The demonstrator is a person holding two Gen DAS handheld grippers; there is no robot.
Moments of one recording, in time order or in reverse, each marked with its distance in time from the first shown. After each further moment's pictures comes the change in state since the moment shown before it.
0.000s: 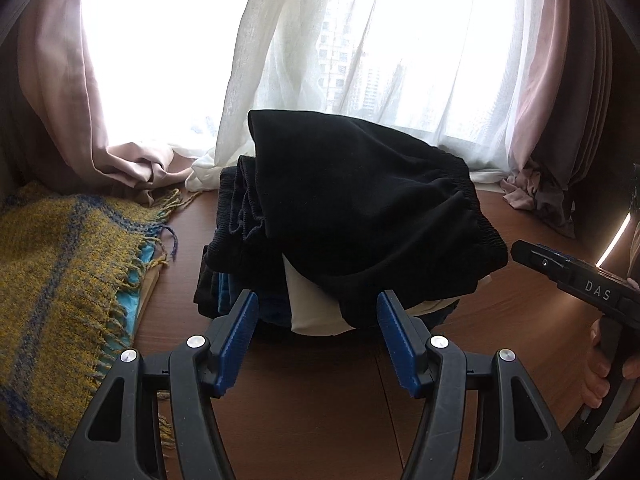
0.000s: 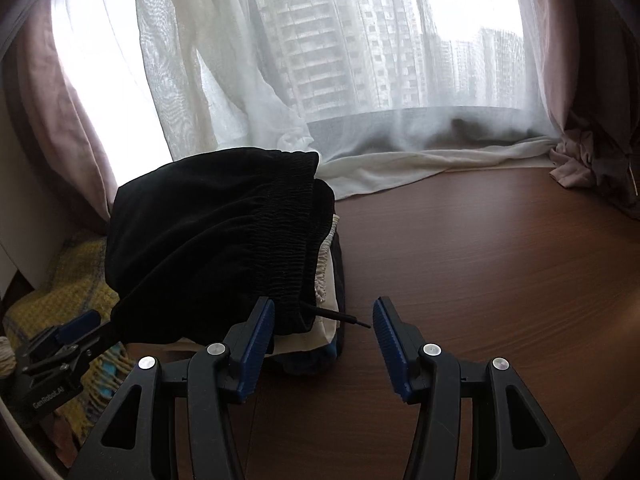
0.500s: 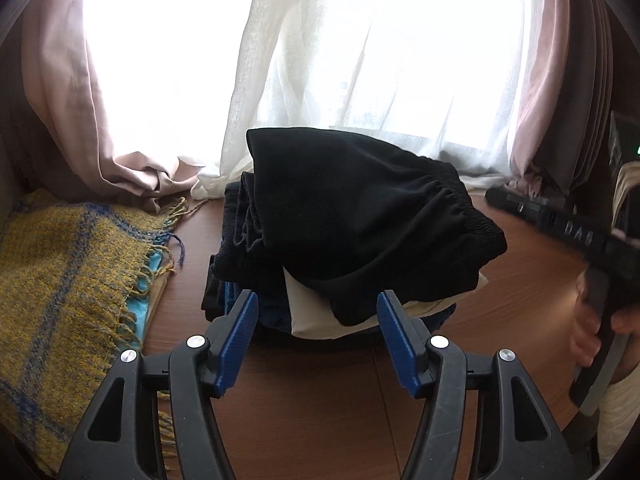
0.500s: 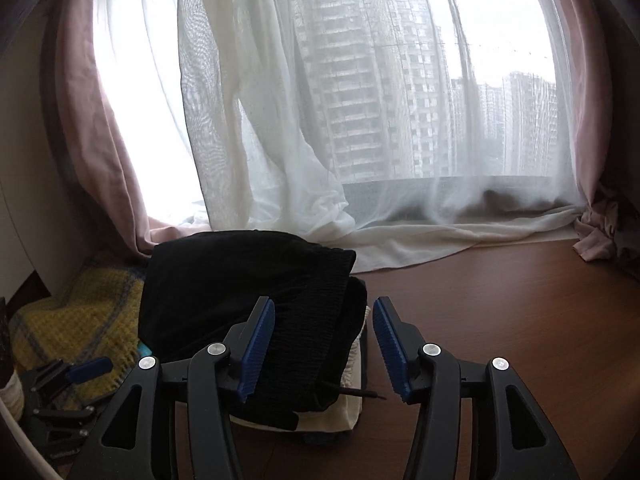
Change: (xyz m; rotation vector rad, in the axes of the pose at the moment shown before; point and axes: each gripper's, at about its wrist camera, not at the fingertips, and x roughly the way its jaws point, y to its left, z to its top) left arm -0.005 0.003 0.011 -0.021 -0.013 0.009; right arm -0.007 0.018 0.042 -0.102 -0.143 0.099
